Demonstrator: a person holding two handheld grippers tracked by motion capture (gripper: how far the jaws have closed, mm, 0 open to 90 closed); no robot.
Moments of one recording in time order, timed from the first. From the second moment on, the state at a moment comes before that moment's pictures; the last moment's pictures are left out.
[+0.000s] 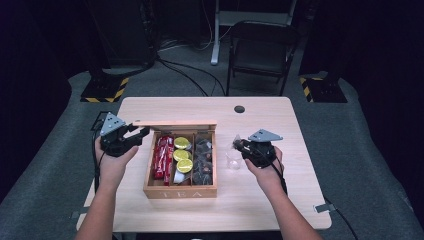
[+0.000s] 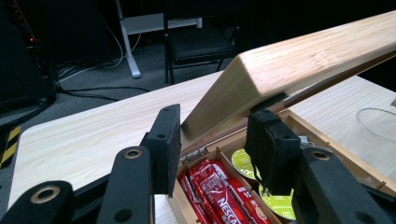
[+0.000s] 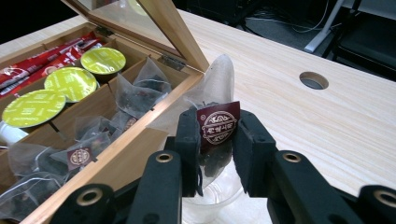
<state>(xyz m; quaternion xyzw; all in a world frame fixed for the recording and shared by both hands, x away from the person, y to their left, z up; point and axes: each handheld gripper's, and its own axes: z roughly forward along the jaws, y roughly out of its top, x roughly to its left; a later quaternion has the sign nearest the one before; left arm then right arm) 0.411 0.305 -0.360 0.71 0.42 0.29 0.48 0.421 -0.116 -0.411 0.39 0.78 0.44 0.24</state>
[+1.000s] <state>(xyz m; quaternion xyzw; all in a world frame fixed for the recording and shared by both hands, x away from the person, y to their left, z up) 0.409 0.304 -0.361 0.71 0.42 0.29 0.48 0.434 -0.108 -0.443 0.41 0.78 0.41 0.23</state>
